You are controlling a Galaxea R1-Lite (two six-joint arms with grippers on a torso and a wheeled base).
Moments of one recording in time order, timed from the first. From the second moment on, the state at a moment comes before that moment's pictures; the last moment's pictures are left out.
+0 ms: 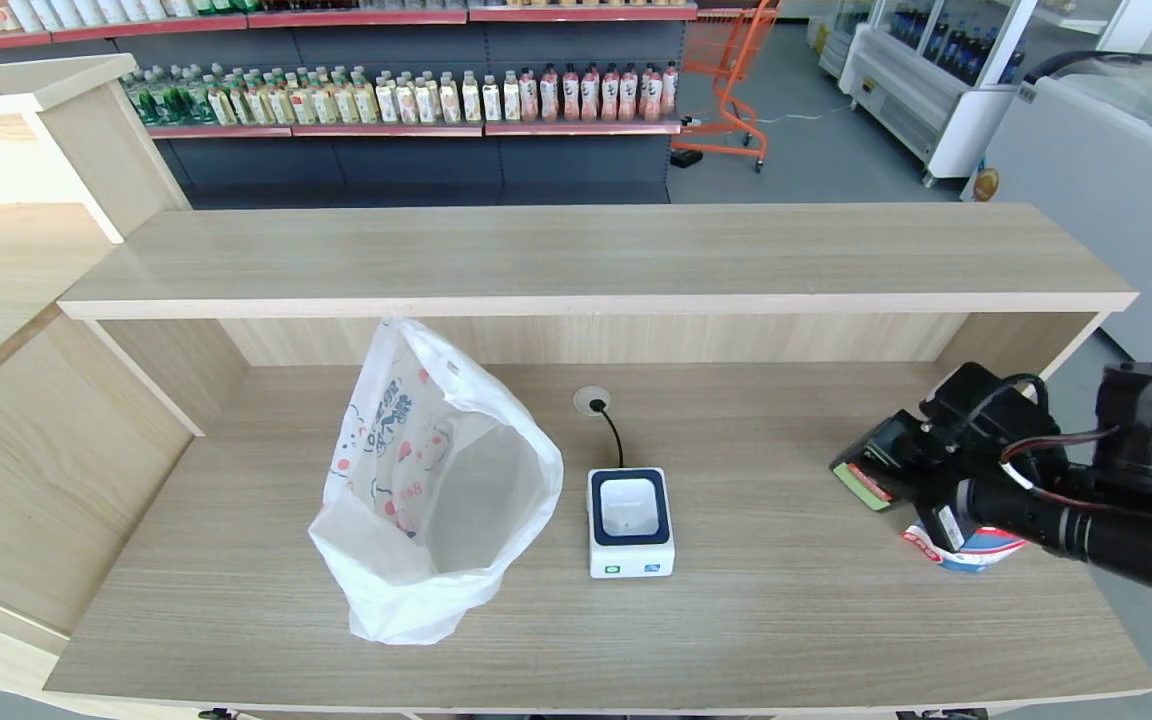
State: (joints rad) left arm 0.00 0.00 0.00 0.00 0.01 0.00; right arm 0.16 1.57 -0.50 -0.77 0.18 -0.65
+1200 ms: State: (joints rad) left arm 0.00 0.00 0.00 0.00 0.01 0.00; right arm 0.58 1.77 -0.48 -0.85 0.89 -2.43
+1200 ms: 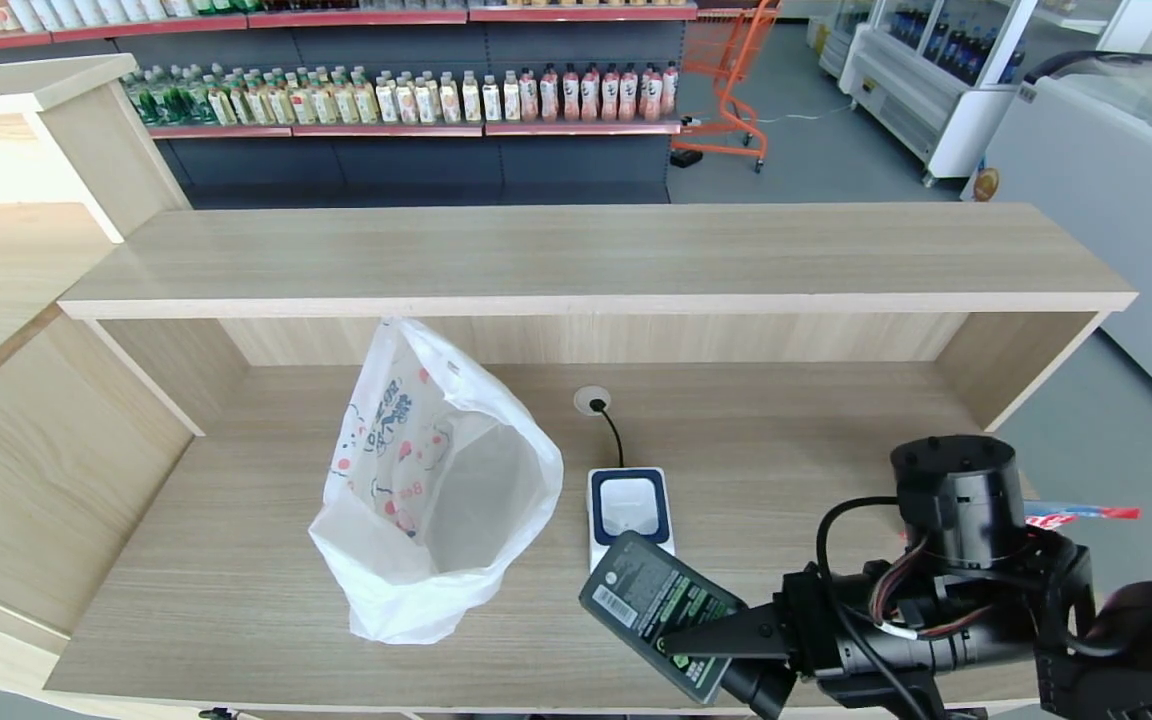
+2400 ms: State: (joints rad) left arm 0.00 0.00 0.00 0.00 0.01 0.00; right arm 0.55 1.96 -0.60 -0.97 1.05 -2.46
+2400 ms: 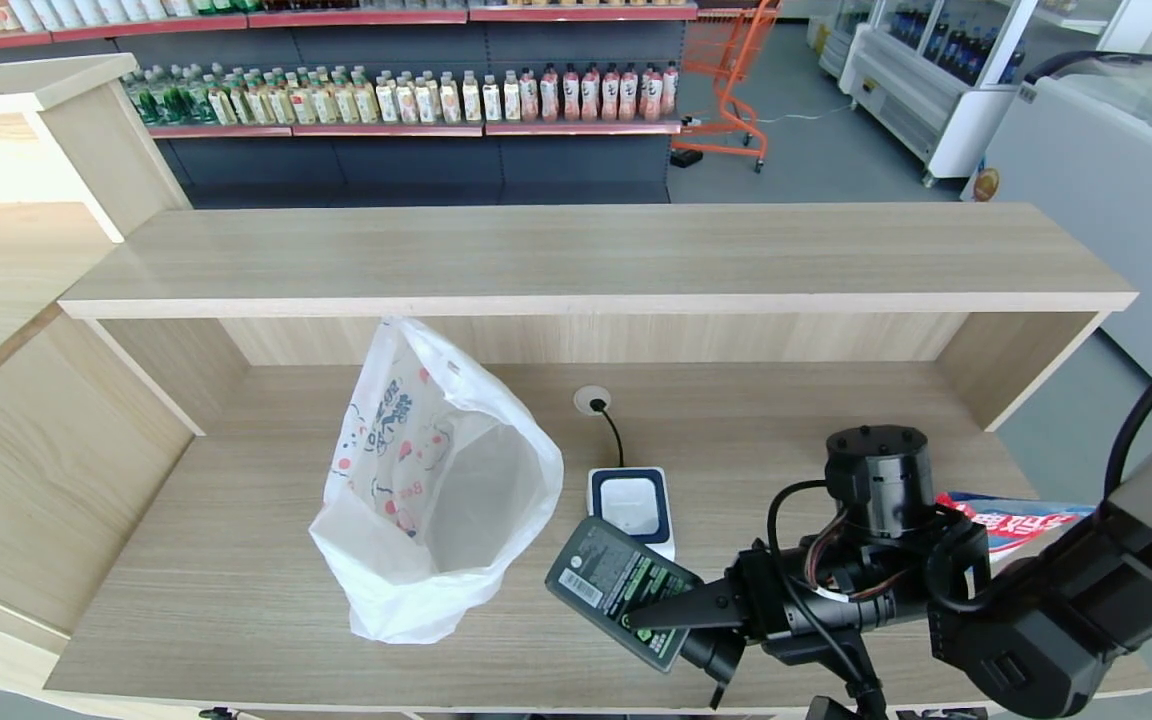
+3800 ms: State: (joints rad) left arm 0.00 0.00 0.00 0.00 0.01 0.00; right arm 0.37 1.46 -0.58 -0.84 0.76 -1.32
